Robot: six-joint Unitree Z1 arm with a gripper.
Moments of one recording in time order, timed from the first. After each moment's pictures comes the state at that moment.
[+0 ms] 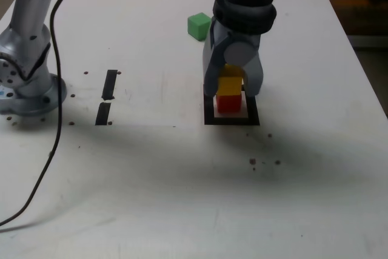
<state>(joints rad) -0.16 2.05 -1.66 1.33 -0.06 -0.09</state>
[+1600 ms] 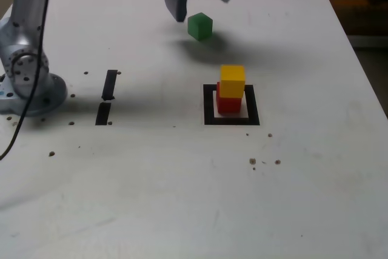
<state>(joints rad) 0.48 2.04 -1.61 1.33 0.04 0.10</state>
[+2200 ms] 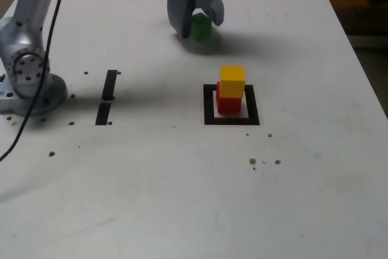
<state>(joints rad) 0.52 2.11 -1.55 1.20 0.02 0.10</state>
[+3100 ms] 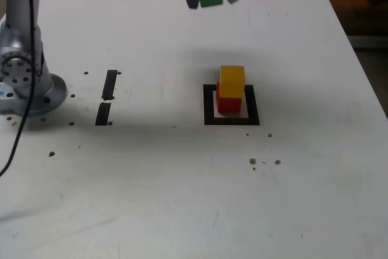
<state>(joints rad) 0.16 1.89 -1.81 1.54 -0.02 0.15</state>
